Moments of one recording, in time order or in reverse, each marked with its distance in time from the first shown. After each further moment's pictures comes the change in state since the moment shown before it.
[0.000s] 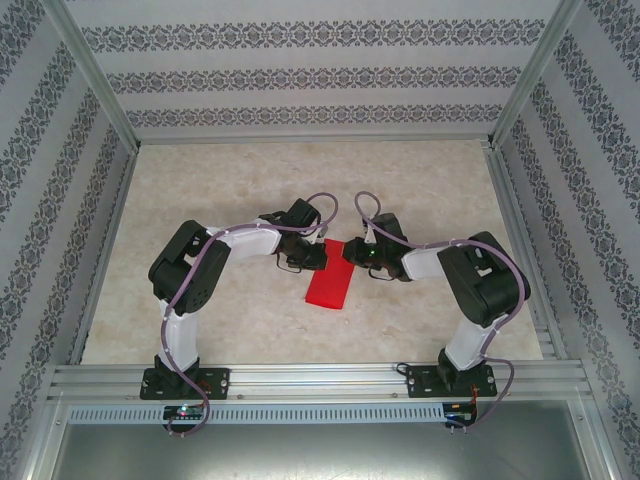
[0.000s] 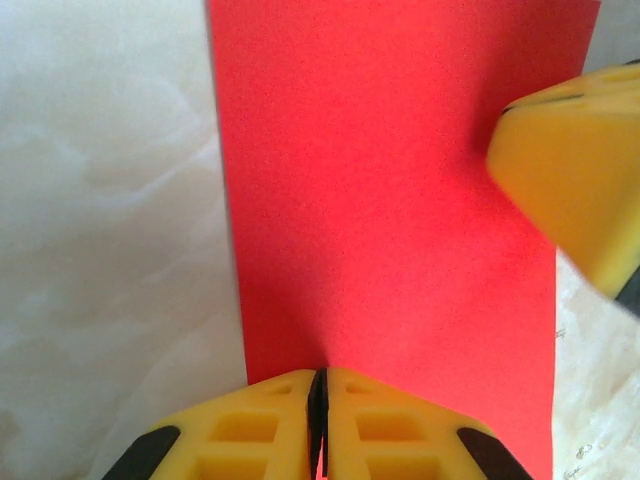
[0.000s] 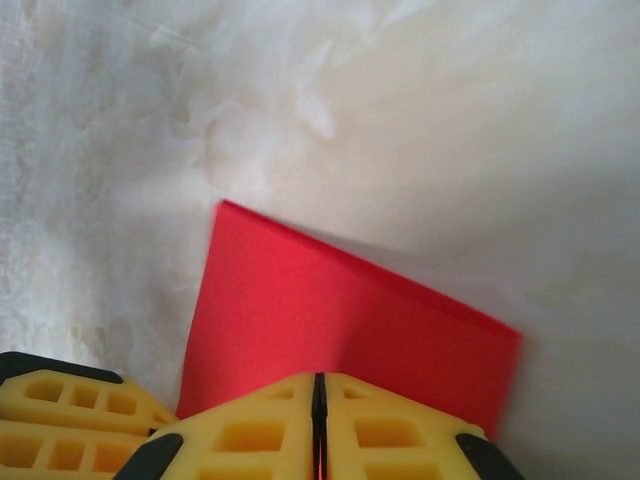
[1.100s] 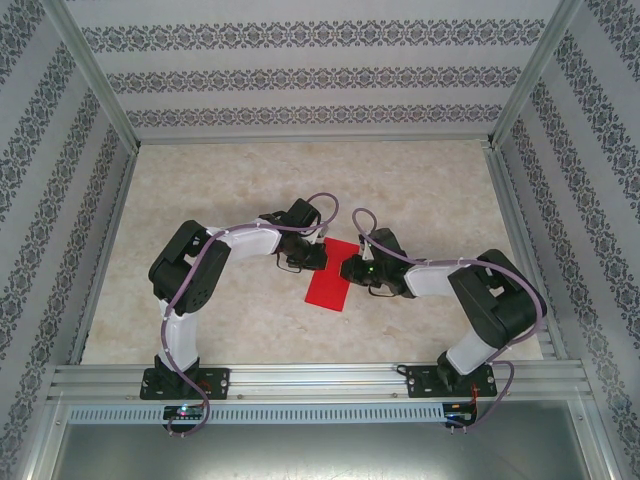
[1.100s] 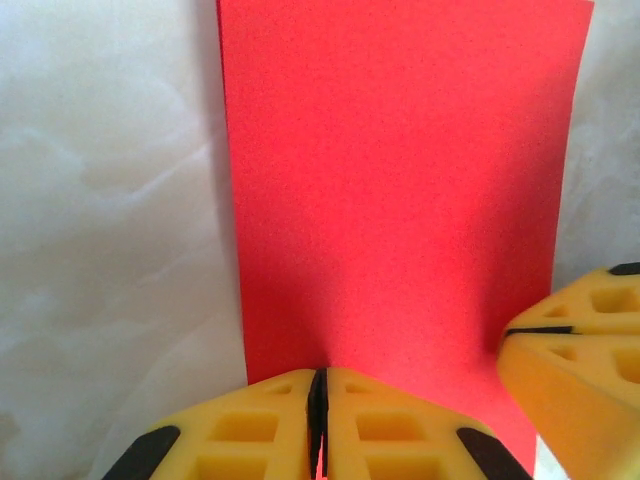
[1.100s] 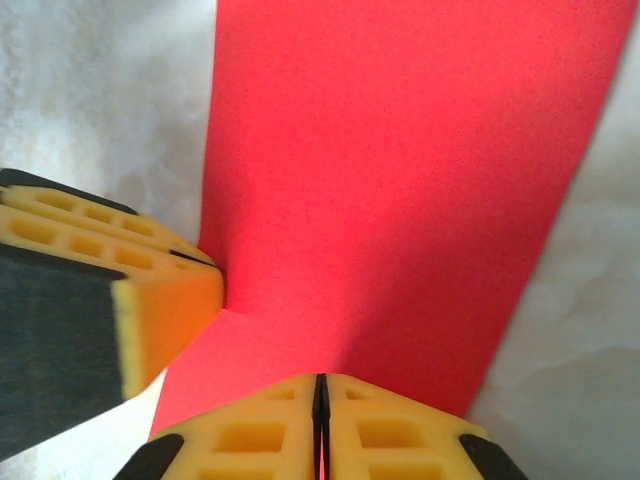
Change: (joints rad) left arm 0.000 0.000 0.003 -0.005 0.000 0.011; right arm 0.120 -0.131 -0.105 -0.076 0.012 0.058
